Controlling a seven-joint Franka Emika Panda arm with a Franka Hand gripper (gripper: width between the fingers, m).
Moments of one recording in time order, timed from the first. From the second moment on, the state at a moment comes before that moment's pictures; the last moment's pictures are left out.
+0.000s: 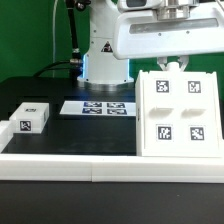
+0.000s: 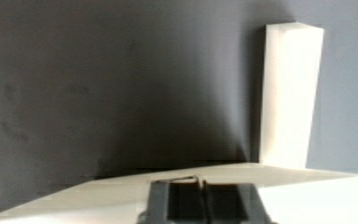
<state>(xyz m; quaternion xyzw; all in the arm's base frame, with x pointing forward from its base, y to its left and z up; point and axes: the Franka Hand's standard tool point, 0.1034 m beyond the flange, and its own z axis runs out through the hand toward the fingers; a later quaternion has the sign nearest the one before) 0.528 0.083 0.115 -1.00 0.03 -0.06 0.05</state>
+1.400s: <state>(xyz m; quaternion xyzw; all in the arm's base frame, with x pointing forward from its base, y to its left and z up) 0.543 0.082 0.132 -1.00 0.03 -0.02 0.06</state>
